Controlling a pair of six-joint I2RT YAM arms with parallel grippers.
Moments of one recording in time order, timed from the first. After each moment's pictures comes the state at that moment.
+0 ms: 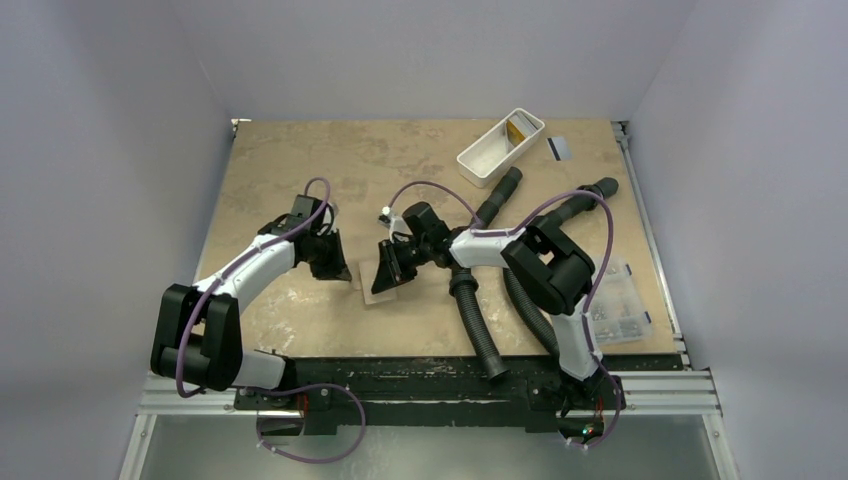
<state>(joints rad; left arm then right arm) -0.23 1.39 0.82 -0.58 0.21 -0.46 0.80 2.07 1.22 0.11 -0.70 0.59</state>
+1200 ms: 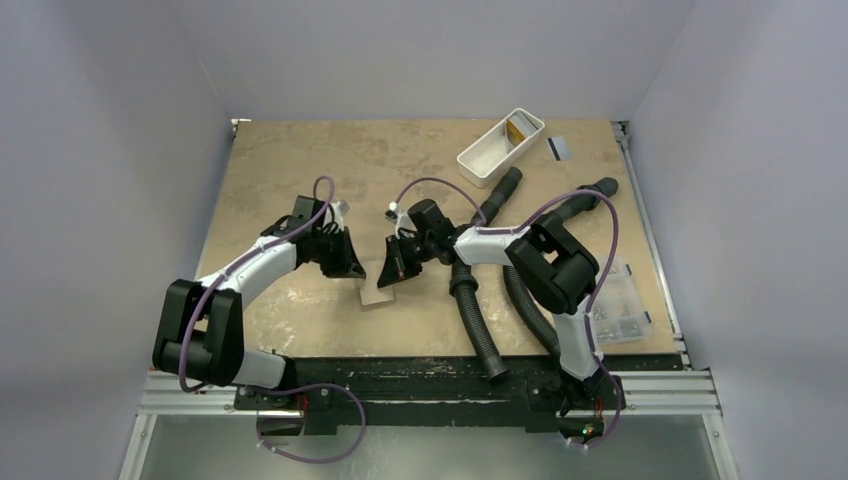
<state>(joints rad) -0.23 1.40 0.79 -0.46 0.41 -0.44 0.78 2.06 1.21 0.09 -0.64 0.58</state>
